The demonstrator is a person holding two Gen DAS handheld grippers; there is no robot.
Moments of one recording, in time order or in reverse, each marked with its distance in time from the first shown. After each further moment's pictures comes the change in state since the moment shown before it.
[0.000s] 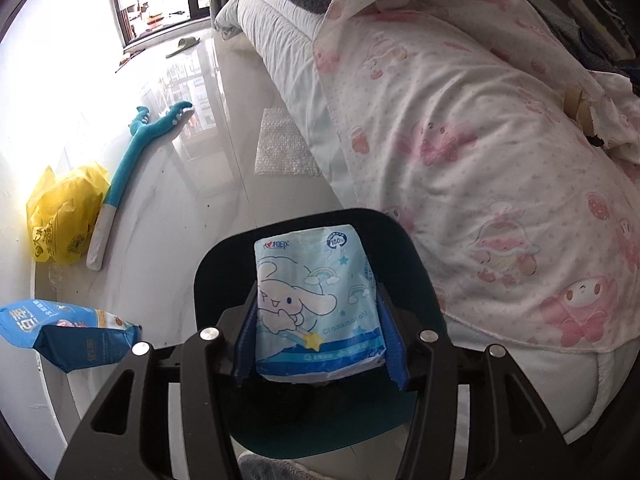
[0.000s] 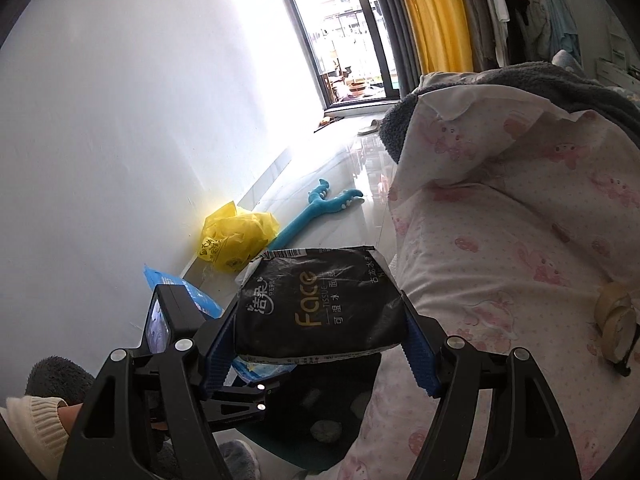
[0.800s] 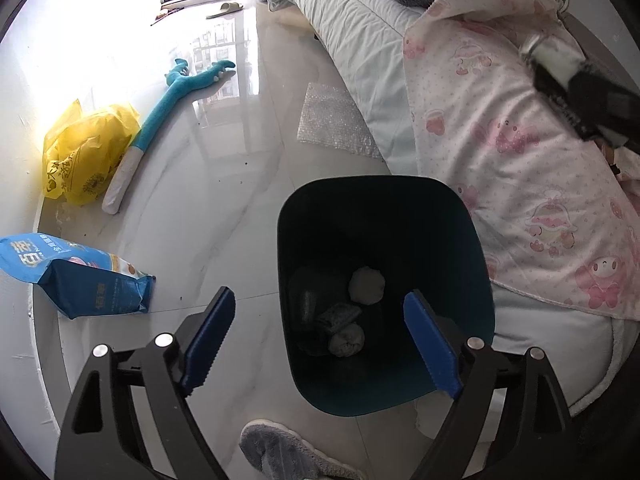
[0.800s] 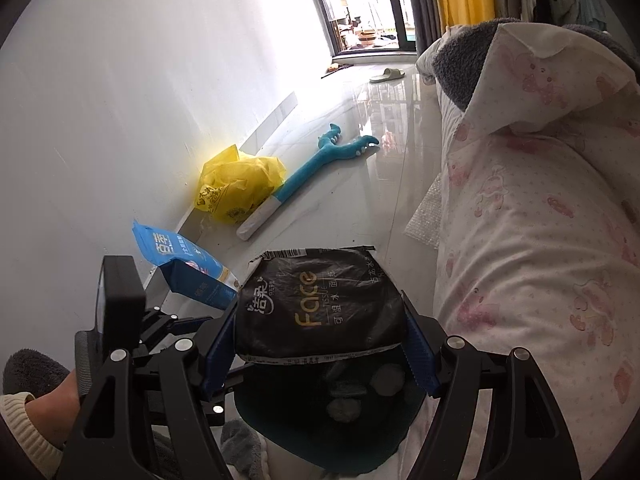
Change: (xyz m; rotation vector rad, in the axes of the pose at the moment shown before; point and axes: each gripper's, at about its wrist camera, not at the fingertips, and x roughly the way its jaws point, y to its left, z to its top) left arm -0.014 0.080 -0.044 -0.158 0.007 -0.005; right arm 0.092 0.050 -0.015 -0.022 0.203 -0.018
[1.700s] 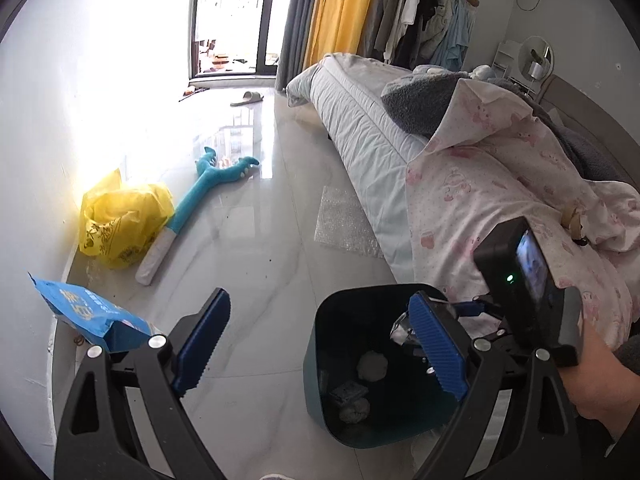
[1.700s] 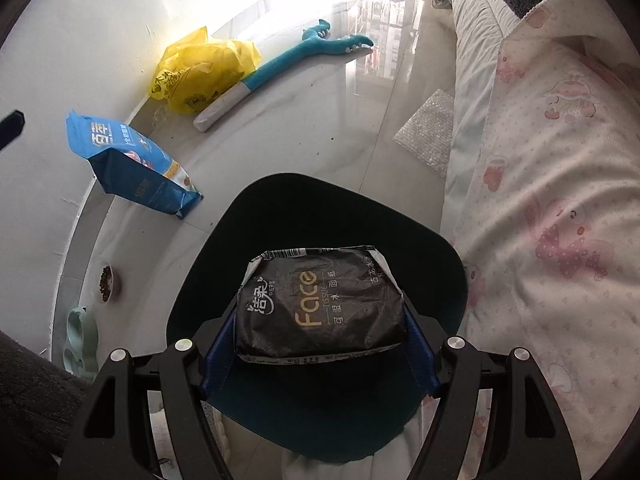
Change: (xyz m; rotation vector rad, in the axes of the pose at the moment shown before) left arm -0.102 0.017 0.022 -0.021 -0.346 0.012; right arm 0.106 0.015 -0.044 -0.105 0.352 -0.172
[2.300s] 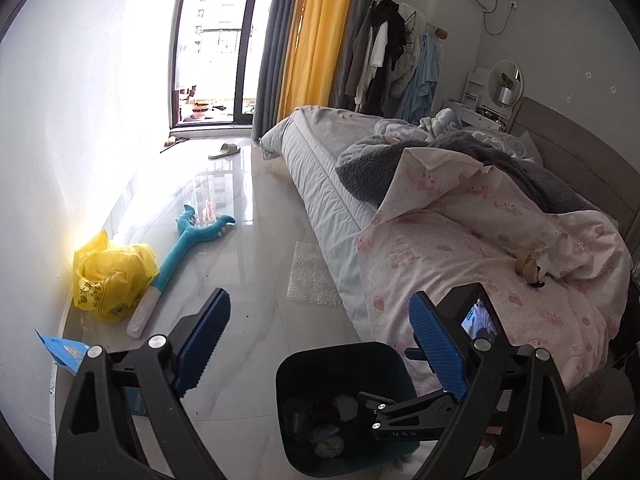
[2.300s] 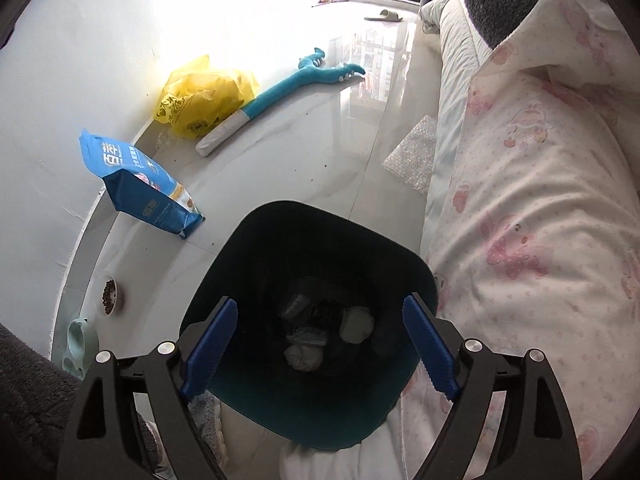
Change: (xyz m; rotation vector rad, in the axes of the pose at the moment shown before) left arm -0.054 -0.054 0.055 0.070 -0.148 -0.055; right arm -0.058 -0.005 -0.010 -0.001 -0.153 -0.004
